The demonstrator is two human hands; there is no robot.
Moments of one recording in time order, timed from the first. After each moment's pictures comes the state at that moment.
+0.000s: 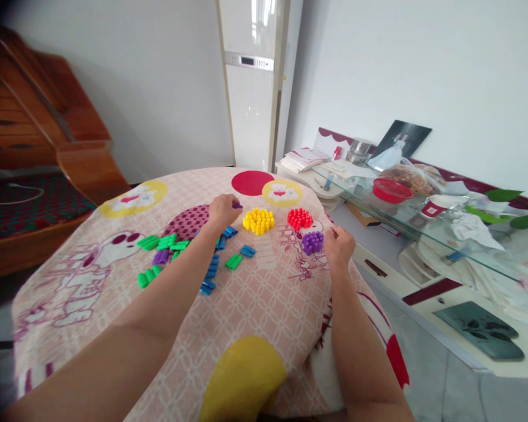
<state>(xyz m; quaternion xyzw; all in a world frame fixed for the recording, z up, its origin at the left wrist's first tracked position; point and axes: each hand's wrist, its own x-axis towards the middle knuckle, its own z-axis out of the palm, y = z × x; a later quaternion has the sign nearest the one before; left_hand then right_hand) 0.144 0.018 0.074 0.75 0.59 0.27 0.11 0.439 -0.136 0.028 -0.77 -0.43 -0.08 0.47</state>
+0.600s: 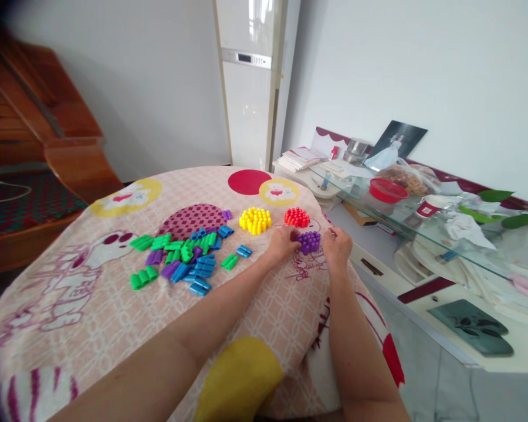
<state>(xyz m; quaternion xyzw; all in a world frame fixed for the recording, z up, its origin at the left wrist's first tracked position) 0.280 -0.073 0.023 0.82 0.41 0.28 0.30 0.447 -0.135 0.026 -0.80 -0.40 -0.04 0.45</state>
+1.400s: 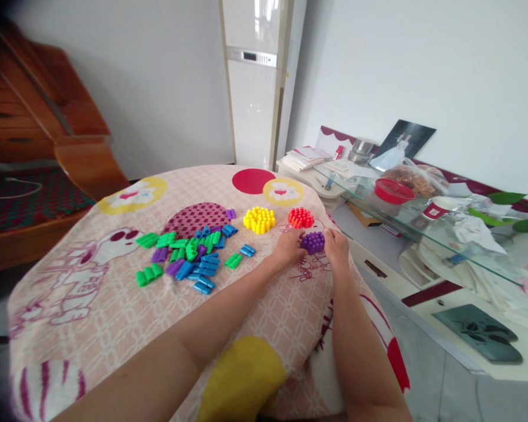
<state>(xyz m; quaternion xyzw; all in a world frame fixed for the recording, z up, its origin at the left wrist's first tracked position) 0.283 -0.084 0.022 0.85 0.39 0.23 0.25 0.443 -0.133 0.028 -0.79 -0.45 0.04 0.41</state>
